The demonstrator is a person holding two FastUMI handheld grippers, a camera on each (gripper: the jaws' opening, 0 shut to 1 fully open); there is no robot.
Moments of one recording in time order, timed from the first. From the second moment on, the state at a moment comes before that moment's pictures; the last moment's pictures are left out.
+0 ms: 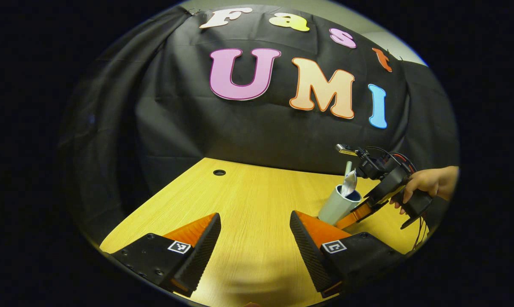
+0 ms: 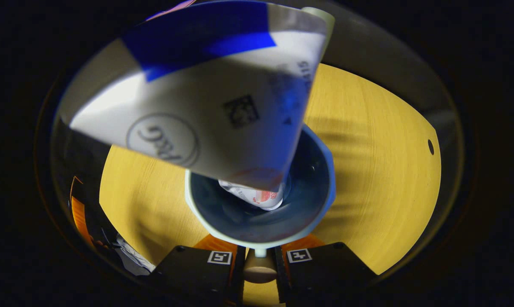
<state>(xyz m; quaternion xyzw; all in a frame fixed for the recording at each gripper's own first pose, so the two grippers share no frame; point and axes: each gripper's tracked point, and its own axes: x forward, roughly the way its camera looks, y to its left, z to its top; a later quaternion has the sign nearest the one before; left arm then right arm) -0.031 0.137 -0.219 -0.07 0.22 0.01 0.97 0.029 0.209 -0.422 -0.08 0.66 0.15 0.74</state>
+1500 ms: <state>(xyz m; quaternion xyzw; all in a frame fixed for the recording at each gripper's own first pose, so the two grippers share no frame) -0.002 0.040 -0.181 -0.06 0.19 -0.04 0.98 0.013 0.163 -0.320 -0.10 0.48 0.18 0.86</state>
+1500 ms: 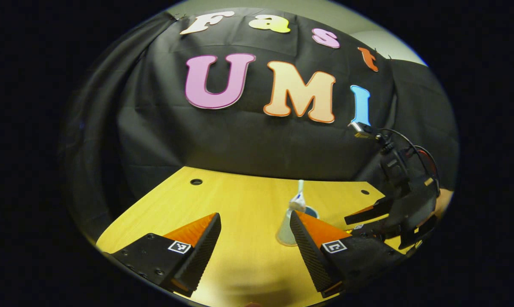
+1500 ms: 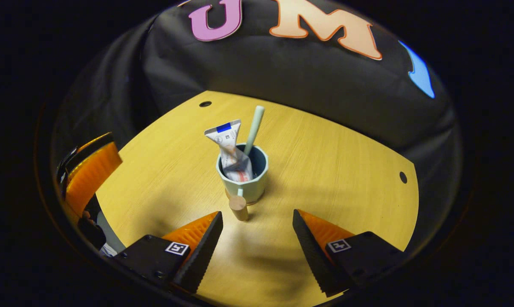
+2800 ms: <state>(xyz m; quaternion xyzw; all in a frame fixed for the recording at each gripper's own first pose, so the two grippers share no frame) -0.034 -0.102 -0.036 -0.02 0.04 -0.06 1.00 -0.026 -0.026 -0.092 0.04 0.10 0.02 0.99</state>
